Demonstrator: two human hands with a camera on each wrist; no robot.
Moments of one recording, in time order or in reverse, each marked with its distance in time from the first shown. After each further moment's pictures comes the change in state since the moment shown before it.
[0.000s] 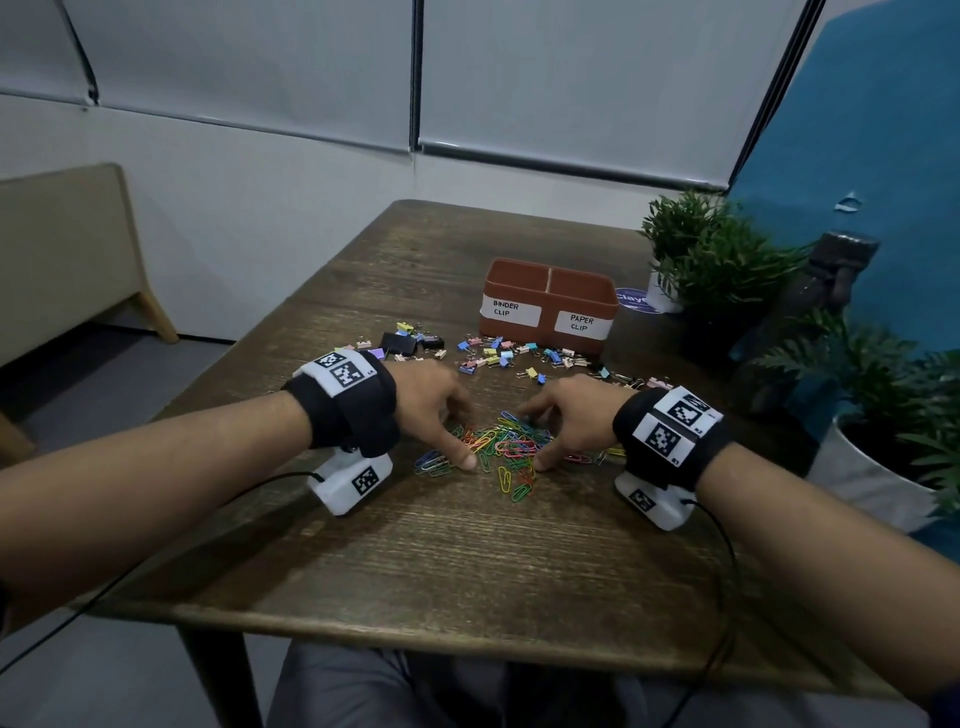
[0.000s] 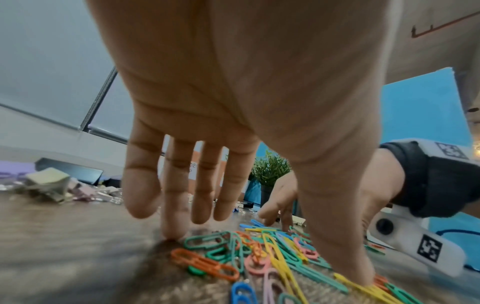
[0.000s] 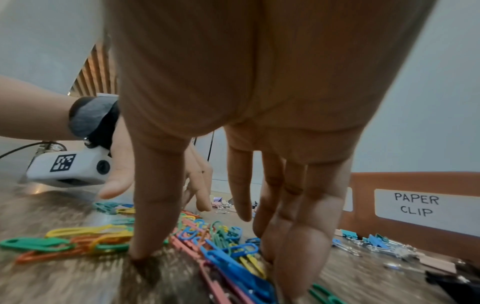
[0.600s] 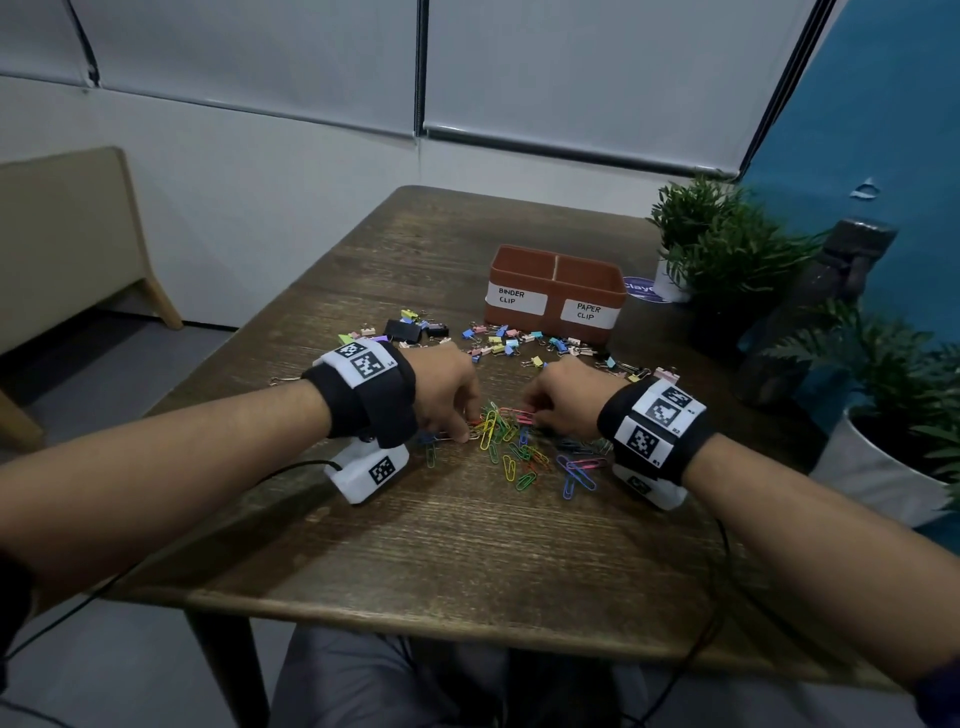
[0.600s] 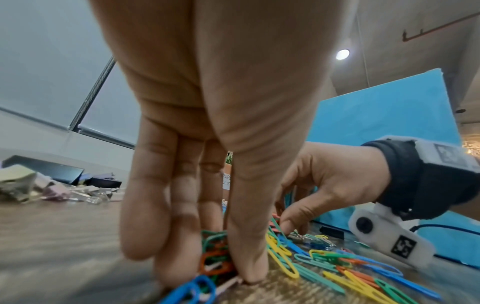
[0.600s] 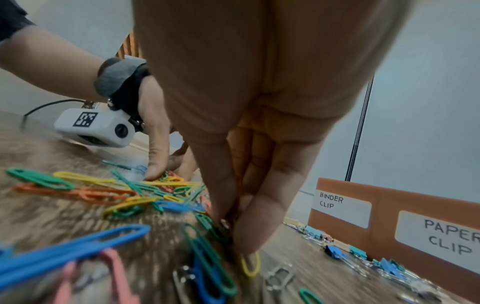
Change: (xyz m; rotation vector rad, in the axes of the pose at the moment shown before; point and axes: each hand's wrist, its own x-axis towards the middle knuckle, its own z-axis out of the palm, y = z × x) left_hand 0.007 0.010 0.000 -0.085 0.018 -0.044; right_hand 0.014 -0.011 0.007 -0.127 0.151 -0.018
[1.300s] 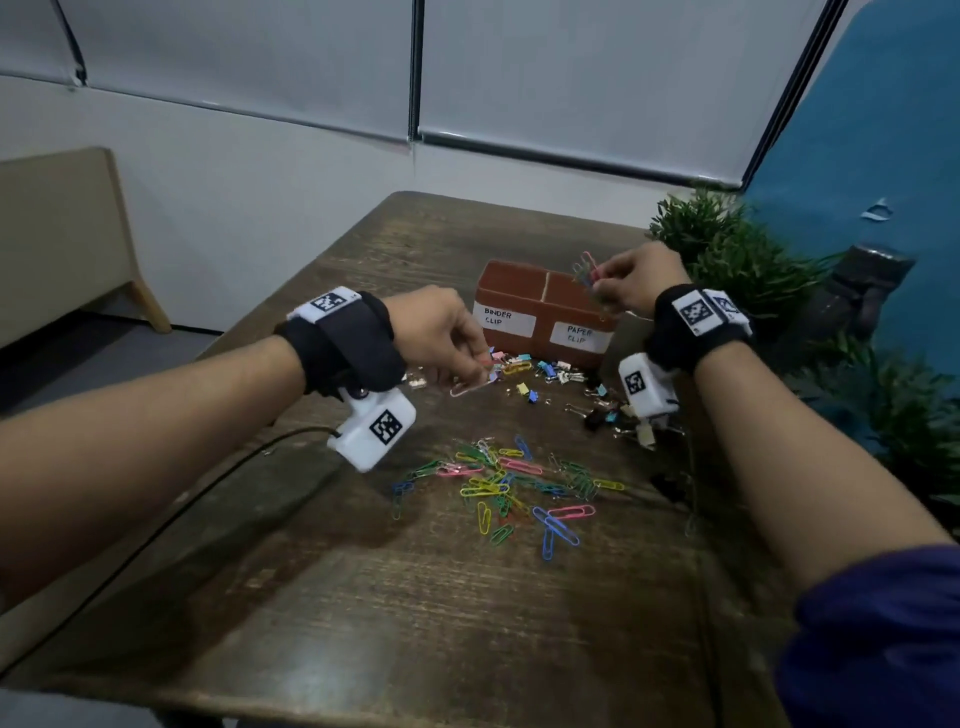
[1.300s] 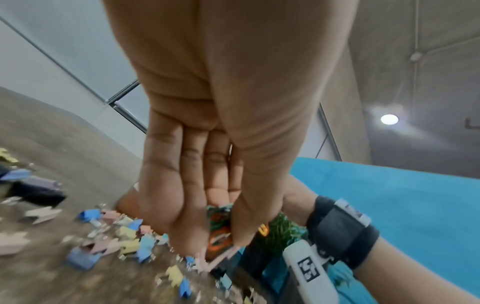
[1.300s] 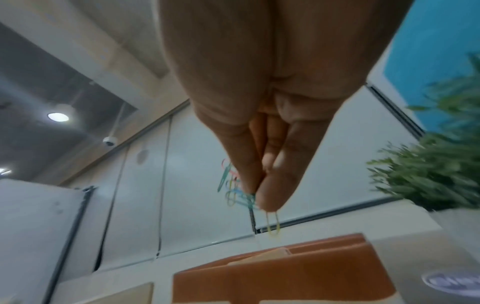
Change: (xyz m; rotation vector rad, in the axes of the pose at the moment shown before) left_hand 0.027 0.000 -0.069 -0.367 0.172 0.071; right_hand 0.058 0.126 -0.093 0.707 0.537 0.374
